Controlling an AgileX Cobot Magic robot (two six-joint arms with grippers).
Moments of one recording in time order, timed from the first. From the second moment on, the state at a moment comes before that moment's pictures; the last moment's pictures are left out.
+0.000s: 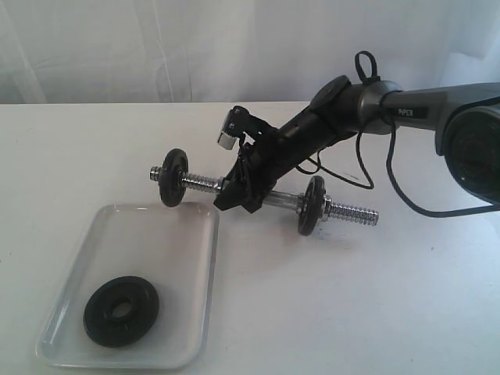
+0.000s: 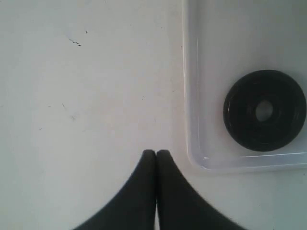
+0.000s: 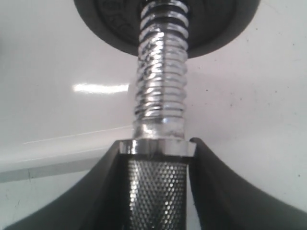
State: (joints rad) left arm -0.03 1.20 -0.89 -0.16 1.04 0.13; right arm 0.35 2.36 -1.79 0.96 0.99 -1.61
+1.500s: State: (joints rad) left arm -0.03 1.20 -0.89 -0.25 1.01 0.15; right arm 0.23 2.34 -1.78 1.03 1.17 -1.75
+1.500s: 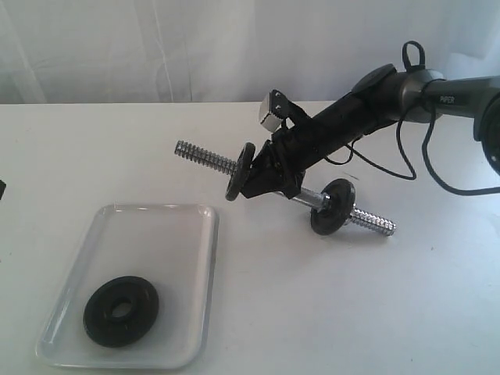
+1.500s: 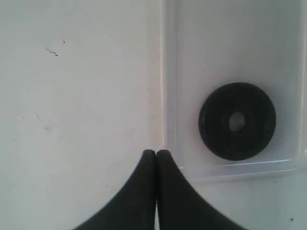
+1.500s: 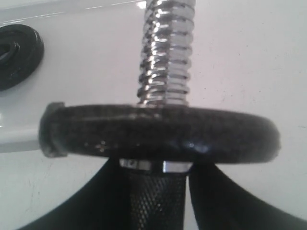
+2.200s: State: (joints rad) left arm -0.07 1.30 -0.89 -0.43 0.90 0.30; right arm 0.23 2.27 -1.77 0.79 1.19 -1.70
